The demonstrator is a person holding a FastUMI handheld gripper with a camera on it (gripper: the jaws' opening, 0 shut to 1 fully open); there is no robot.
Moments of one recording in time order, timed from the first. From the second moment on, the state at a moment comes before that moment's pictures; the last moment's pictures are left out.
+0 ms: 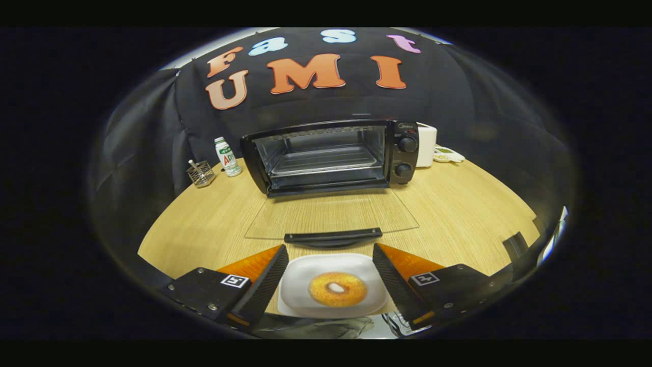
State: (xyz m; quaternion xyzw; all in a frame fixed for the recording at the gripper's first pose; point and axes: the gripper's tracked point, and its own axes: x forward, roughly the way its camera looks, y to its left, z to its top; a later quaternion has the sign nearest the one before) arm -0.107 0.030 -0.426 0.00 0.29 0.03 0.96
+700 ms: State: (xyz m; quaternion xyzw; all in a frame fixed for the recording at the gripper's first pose) arm -0.129 0.026 -0.490 -0.06 0.34 0.03 0.94
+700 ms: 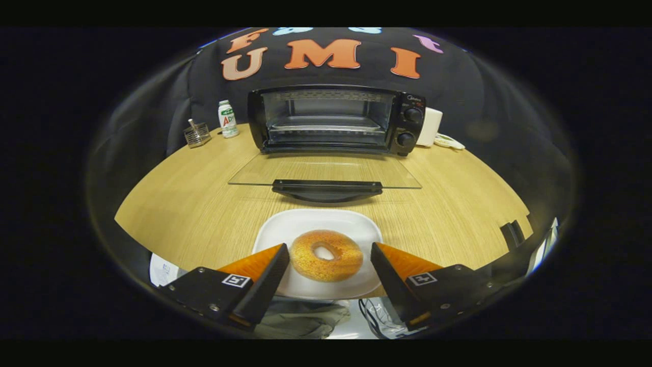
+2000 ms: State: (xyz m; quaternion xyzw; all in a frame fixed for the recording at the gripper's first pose) arm -0.039 0.043 -0.352 -0.02 0.23 0.03 0.97
